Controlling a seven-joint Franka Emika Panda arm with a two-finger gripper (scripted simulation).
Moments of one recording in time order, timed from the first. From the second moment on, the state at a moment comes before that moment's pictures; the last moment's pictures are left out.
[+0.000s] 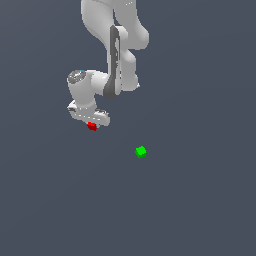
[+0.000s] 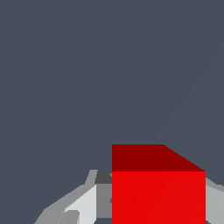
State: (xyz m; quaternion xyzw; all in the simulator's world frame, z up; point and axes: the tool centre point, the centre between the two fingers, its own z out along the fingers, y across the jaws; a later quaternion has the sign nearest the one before) arm -0.149 -0.190 0.066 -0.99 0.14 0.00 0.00
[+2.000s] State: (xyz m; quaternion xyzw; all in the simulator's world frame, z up) arm -0.063 -0.027 0.082 -0.99 0.14 0.00 0.00
